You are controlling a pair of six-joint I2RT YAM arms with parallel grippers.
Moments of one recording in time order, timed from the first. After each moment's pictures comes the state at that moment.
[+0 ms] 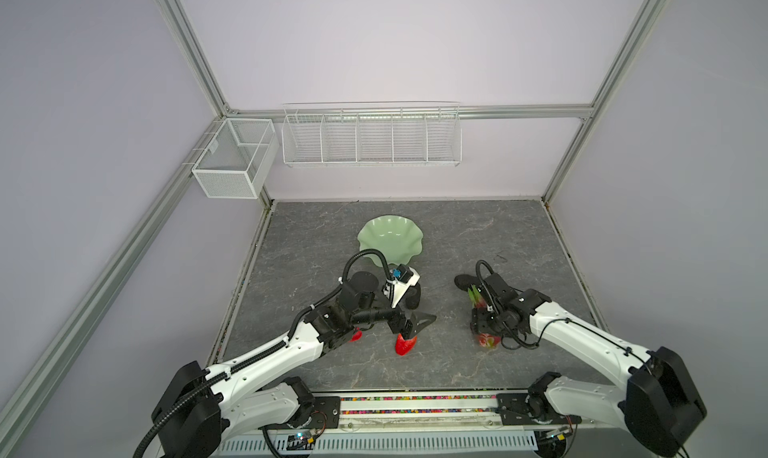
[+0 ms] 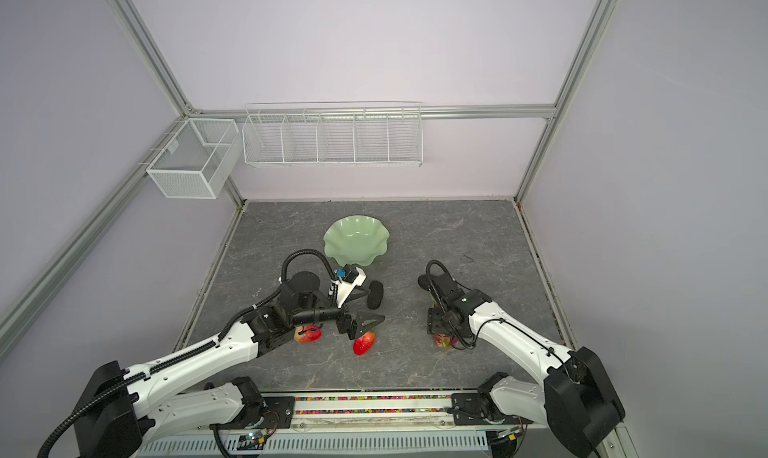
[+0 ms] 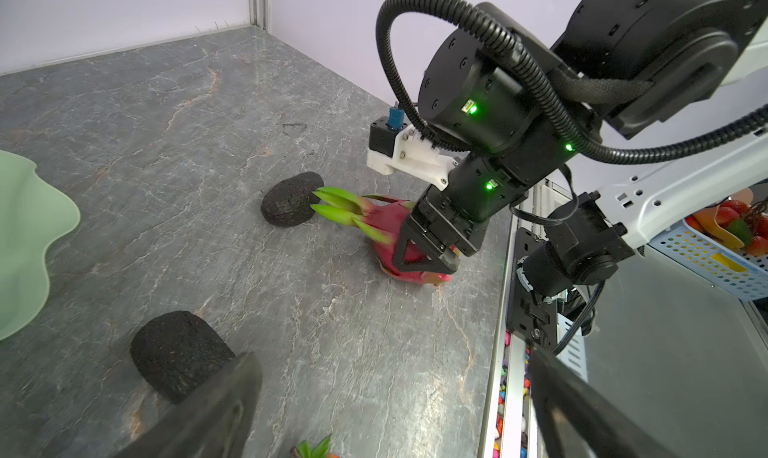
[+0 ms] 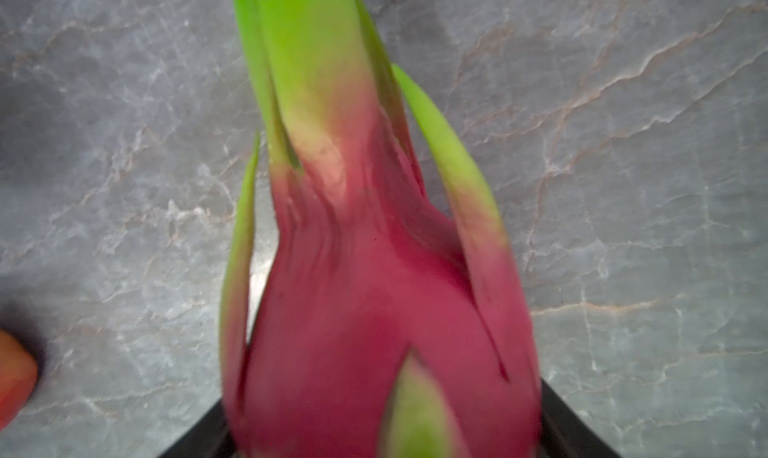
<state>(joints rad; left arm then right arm) -0.88 1.10 0.67 0.06 0.43 -0.16 0.58 1.20 0.72 -0.86 0.08 0.63</state>
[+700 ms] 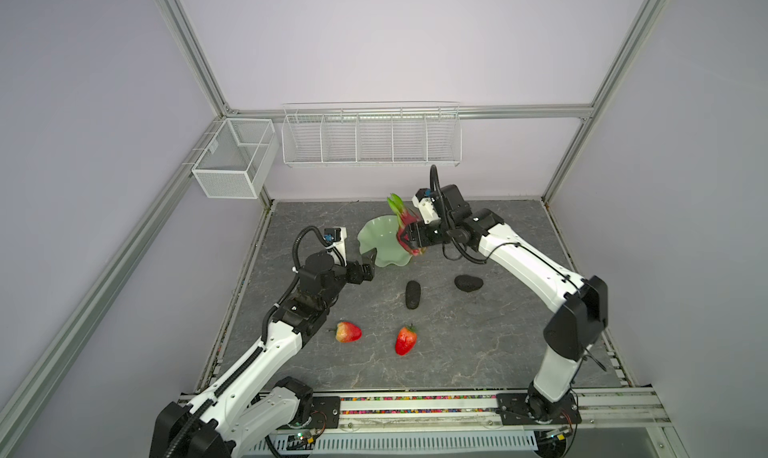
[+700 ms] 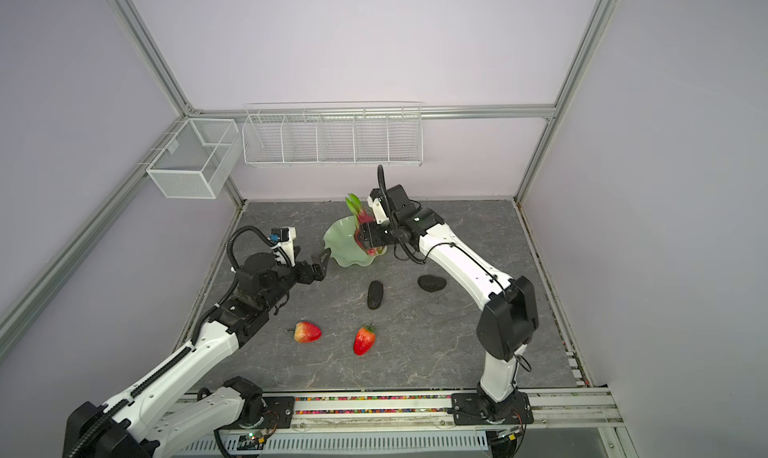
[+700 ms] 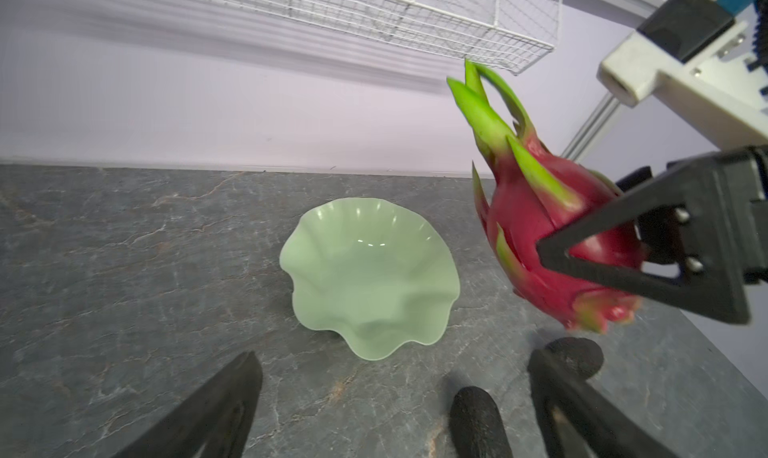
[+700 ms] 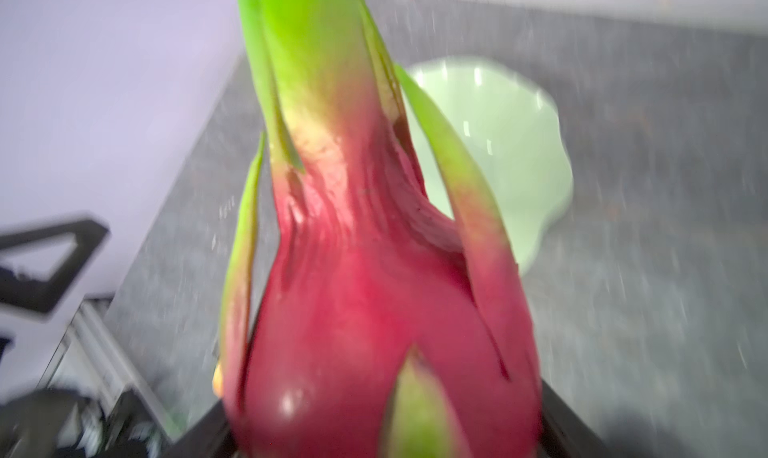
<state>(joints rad) -0.48 1.01 0.68 0.07 -0.04 -0.30 0.64 1.88 1.79 -0.65 -0.17 0.29</state>
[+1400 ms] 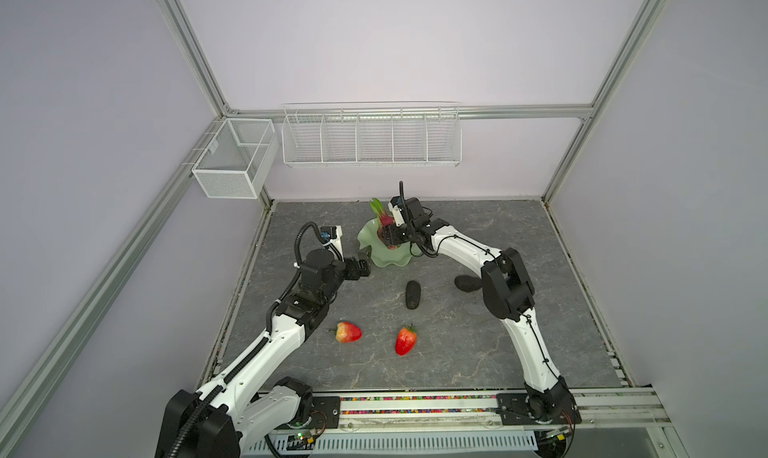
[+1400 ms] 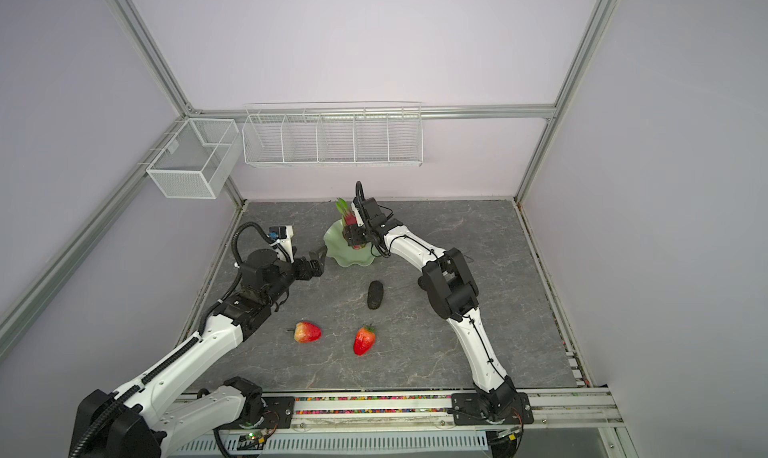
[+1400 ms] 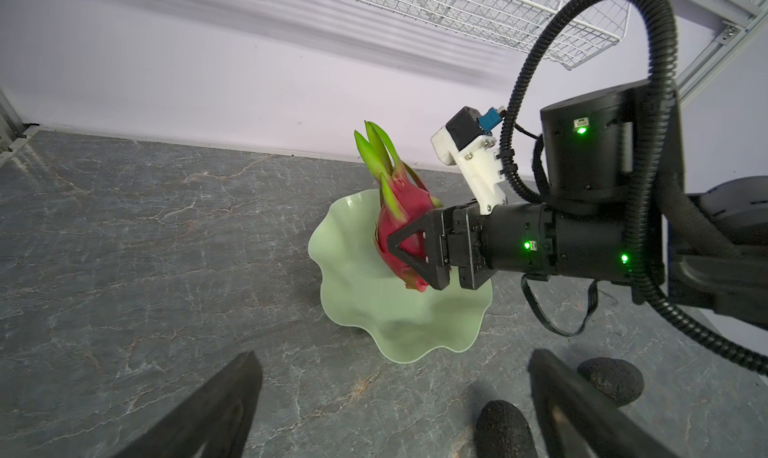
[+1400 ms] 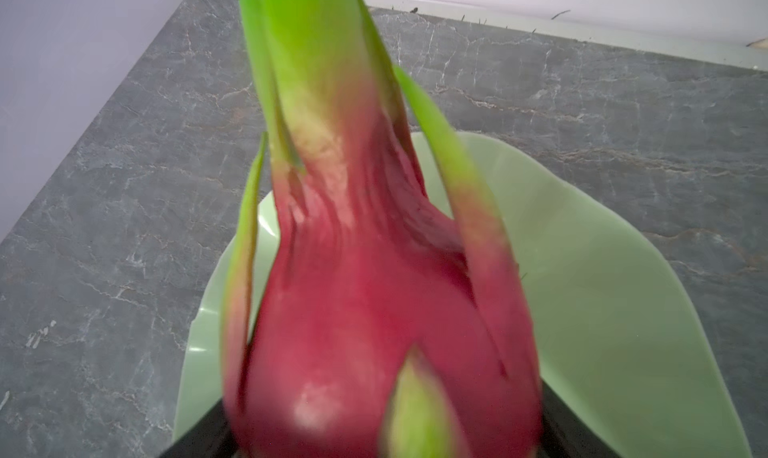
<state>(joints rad) -0.45 1.05 0.68 0.08 -0.06 -0.32 0.64 2.35 1.99 -0.36 -0.09 0.27</state>
